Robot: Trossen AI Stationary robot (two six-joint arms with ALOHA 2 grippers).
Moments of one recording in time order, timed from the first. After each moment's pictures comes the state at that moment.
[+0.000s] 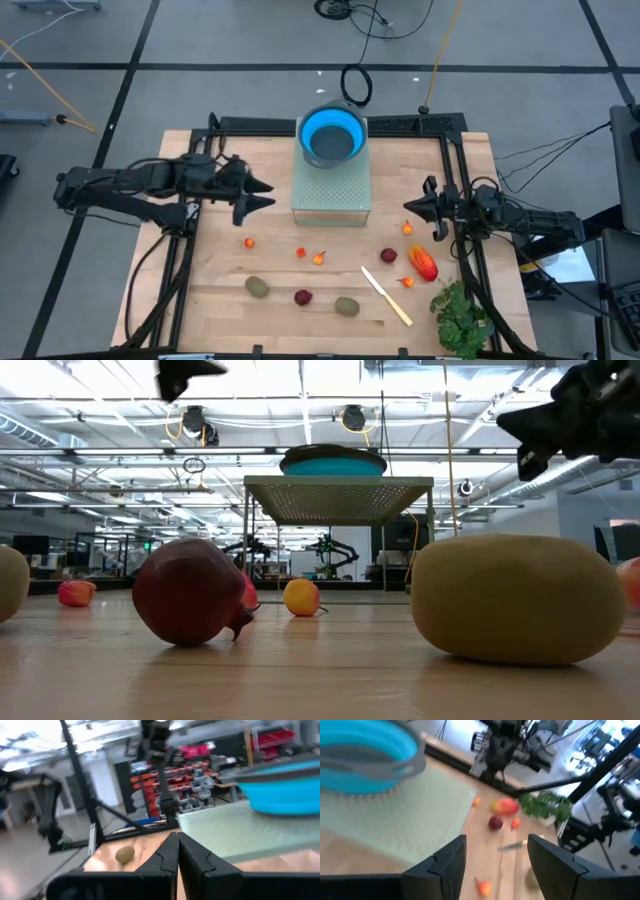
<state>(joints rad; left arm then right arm) 0.02 0.87 0.89 -0.35 0.00 -0.44 -0.12 0.06 0.04 0.18 -0.12 0.27</state>
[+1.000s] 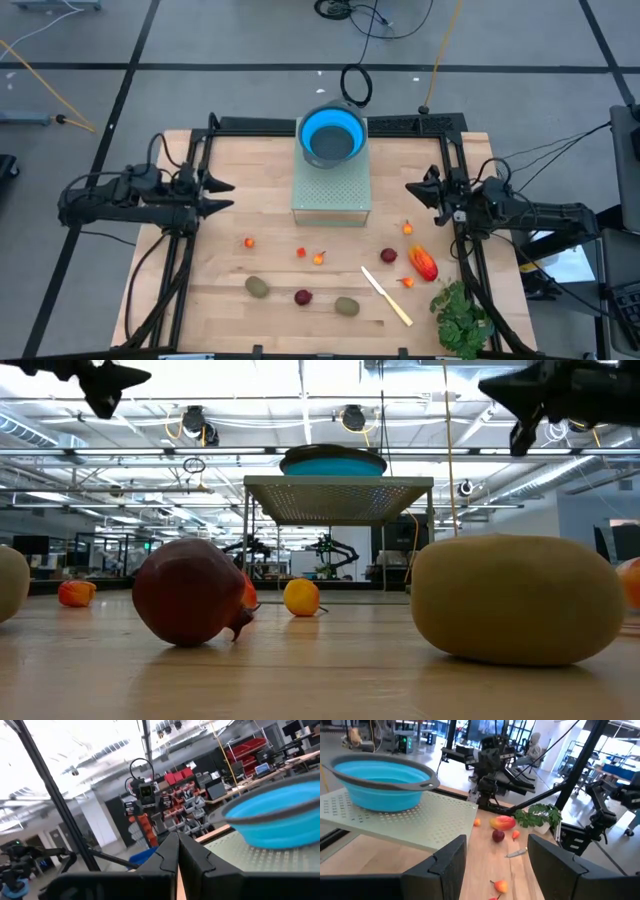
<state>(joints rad) 0.02 0.27 0.55 -0.37 0.00 -0.26 -0.12 0.30 0.21 0.35 0.00 0.45</state>
